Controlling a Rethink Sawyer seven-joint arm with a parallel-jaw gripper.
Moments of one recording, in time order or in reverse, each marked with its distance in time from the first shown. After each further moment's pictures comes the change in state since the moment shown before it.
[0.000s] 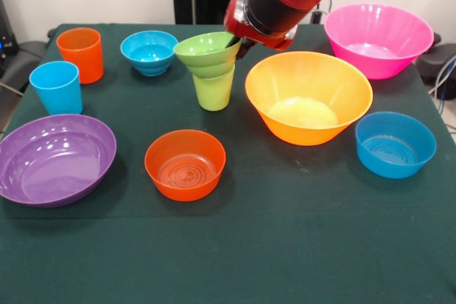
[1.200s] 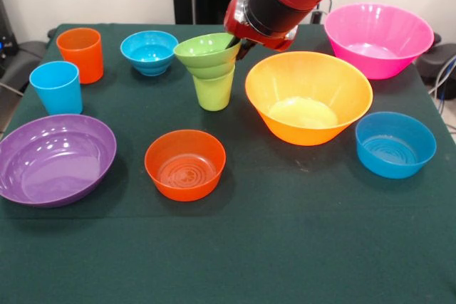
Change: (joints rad) arm 0.000 0.000 0.000 0.000 0.000 -0.002 0.000
